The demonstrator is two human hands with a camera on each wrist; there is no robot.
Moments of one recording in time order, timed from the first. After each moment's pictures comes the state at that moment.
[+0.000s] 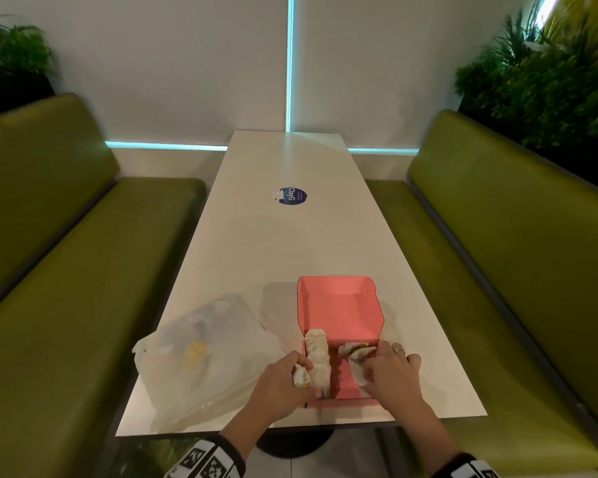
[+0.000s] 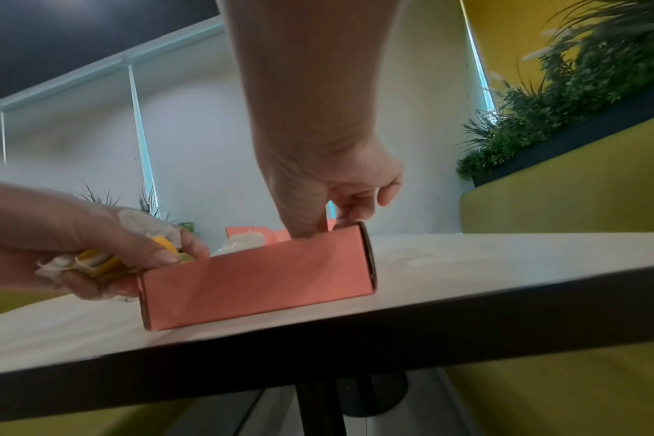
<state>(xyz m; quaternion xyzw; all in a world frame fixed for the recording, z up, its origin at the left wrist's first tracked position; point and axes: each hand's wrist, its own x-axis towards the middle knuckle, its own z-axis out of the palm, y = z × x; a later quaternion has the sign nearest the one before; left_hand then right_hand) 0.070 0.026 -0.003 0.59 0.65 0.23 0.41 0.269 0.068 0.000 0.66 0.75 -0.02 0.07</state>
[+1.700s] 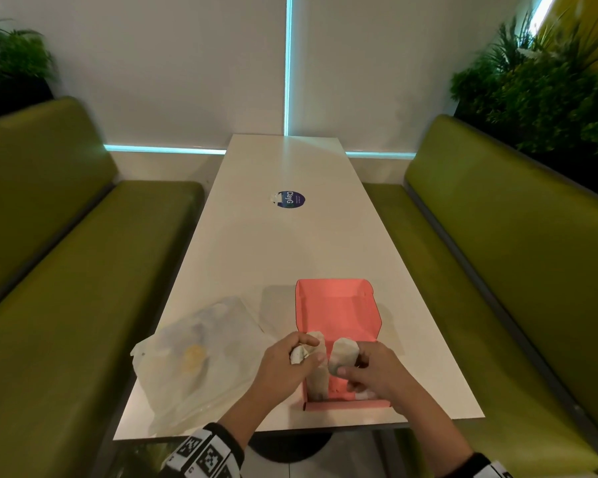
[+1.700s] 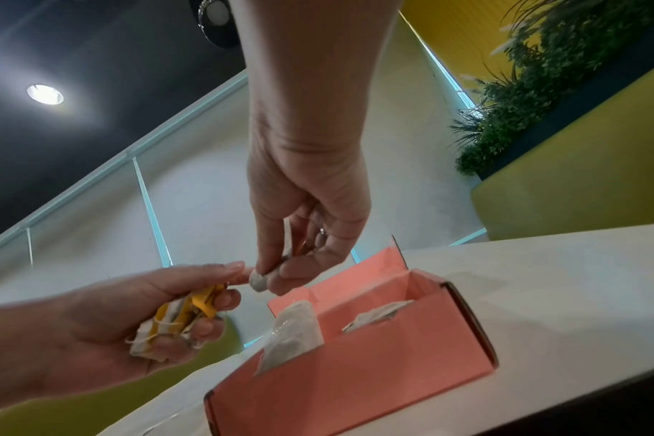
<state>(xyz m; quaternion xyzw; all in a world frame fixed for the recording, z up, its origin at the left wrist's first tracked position) 0.073 0.037 0.020 0.57 0.59 0.40 0.40 0.252 0.050 0.068 0.56 0.64 -0.50 -0.19</state>
